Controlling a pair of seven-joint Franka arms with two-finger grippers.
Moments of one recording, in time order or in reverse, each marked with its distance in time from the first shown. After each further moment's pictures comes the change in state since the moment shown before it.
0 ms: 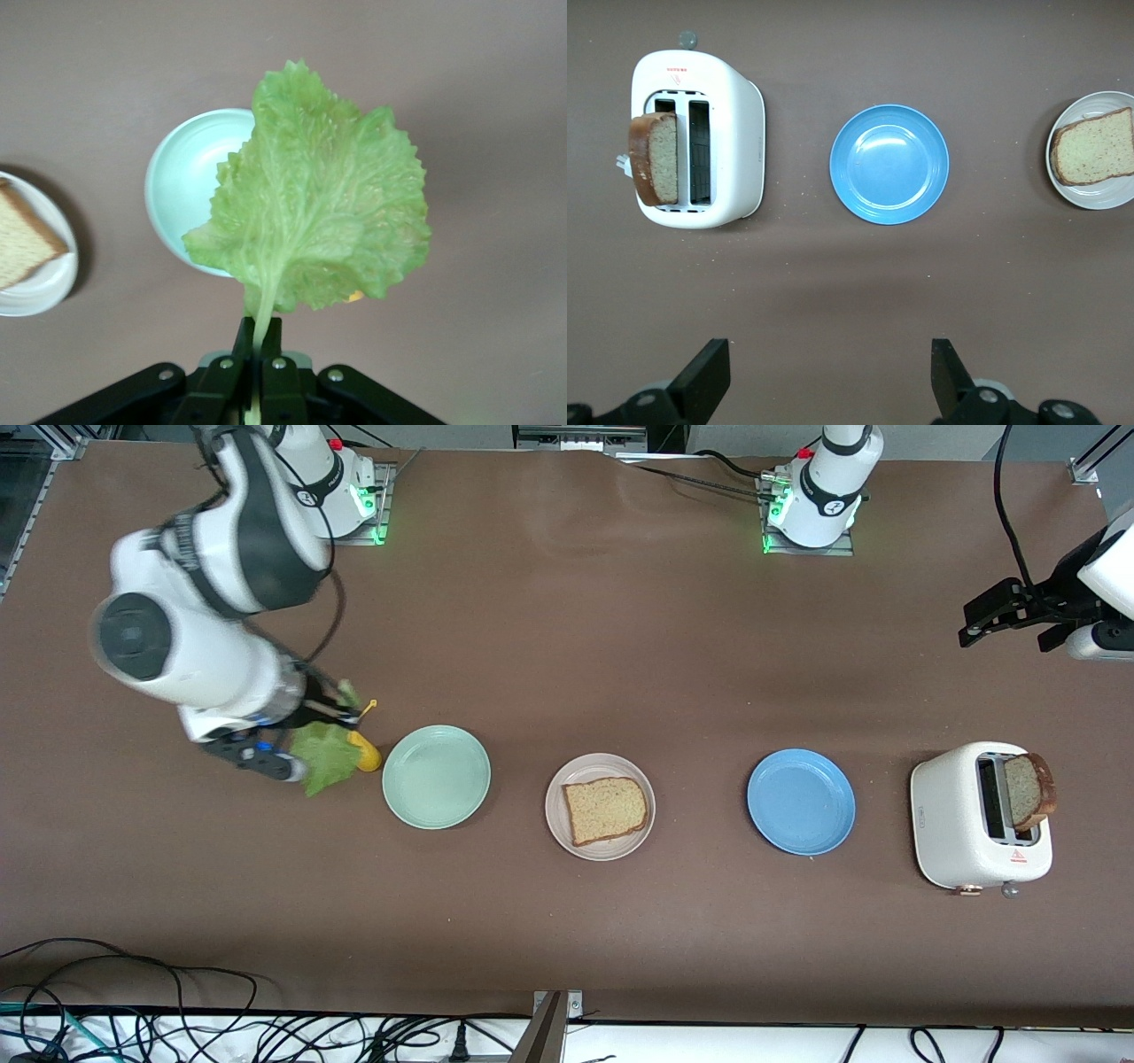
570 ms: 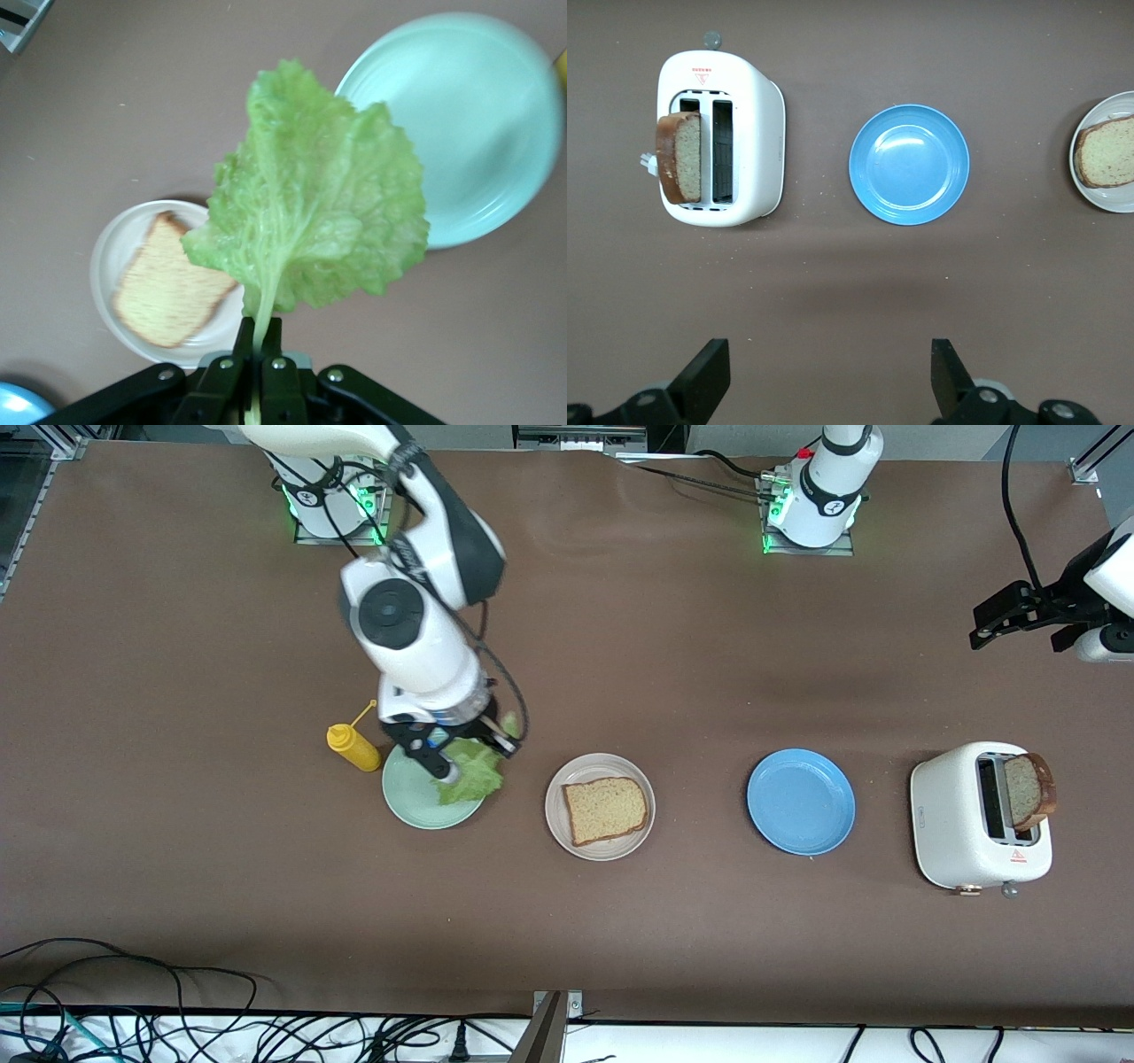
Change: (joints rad) left arm 0.007 0.004 0.004 0.001 0.037 0.000 0.000; right arm 0.245 0.228 0.001 0.116 0.004 0.403 0.617
